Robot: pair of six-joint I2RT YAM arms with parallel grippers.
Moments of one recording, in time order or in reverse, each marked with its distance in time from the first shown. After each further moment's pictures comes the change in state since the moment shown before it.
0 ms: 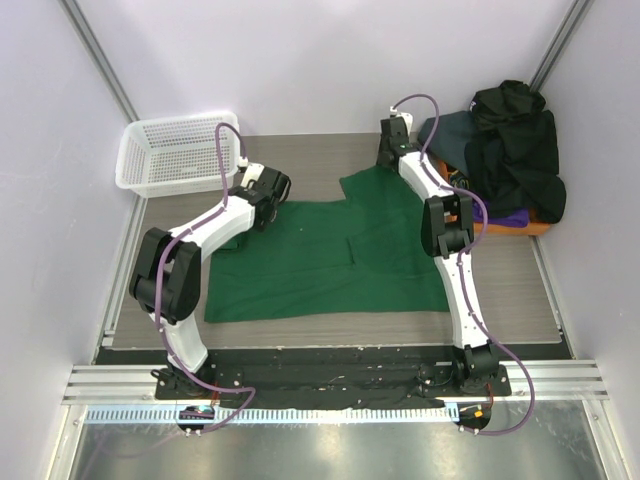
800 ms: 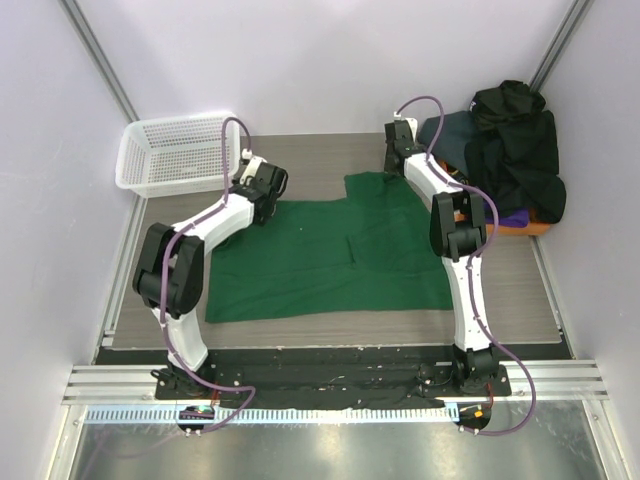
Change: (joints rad) left arm 0.032 0.033 0.014 0.112 -0.067 0.169; right arm 0.000 -0.171 -0.261 0.032 0.021 -0.029
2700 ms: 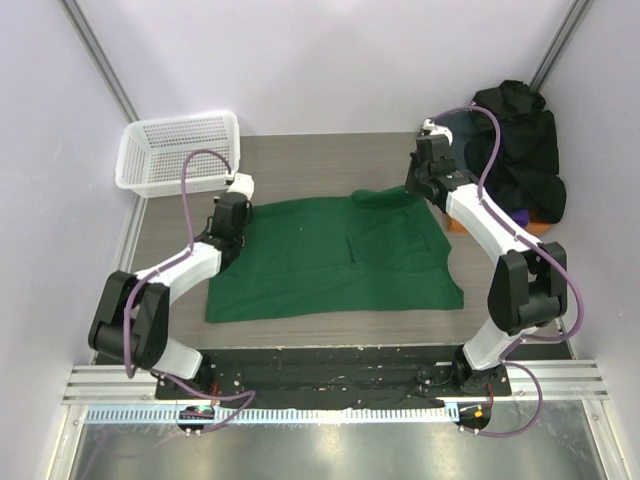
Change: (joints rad) left arm 0.090 -0.353 -0.540 0.652 0.290 0.351; right arm 0.025 -0.843 -0.790 0.040 -0.108 0.076
